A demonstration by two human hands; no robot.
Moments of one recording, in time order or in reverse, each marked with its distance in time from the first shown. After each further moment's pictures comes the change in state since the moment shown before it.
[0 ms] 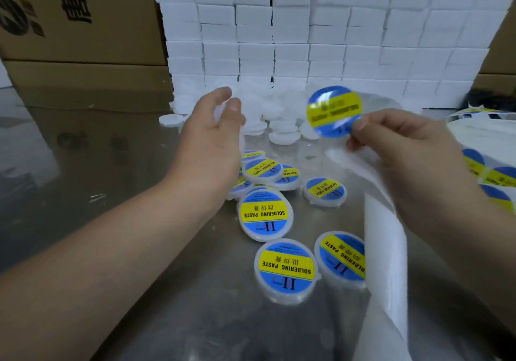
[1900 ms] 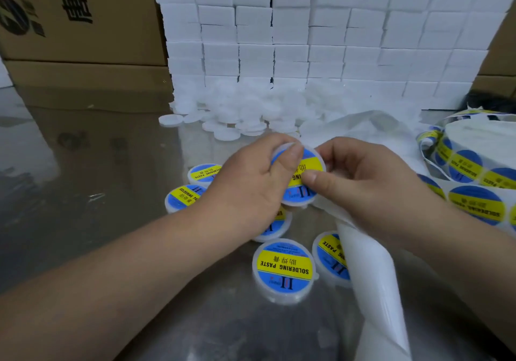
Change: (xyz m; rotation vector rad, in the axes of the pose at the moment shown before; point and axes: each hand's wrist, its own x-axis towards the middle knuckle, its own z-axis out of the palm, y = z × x) left_hand -0.028 -0.005 0.008 0.209 -0.440 0.137; right_hand -0.012 0.006 0.008 -0.274 -0.401 -0.038
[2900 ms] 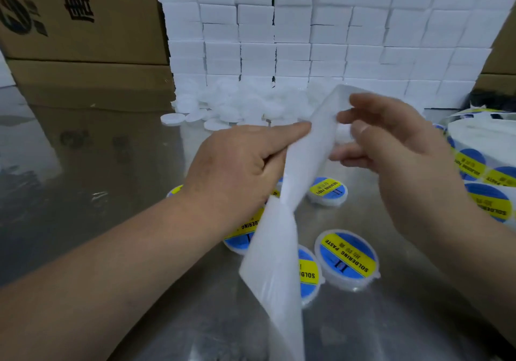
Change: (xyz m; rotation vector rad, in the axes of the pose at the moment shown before) left_hand -0.001 0.004 -0.016 0.390 0.198 0.370; right_hand 0.006 0.005 -0.007 0.305 0.348 -0.134
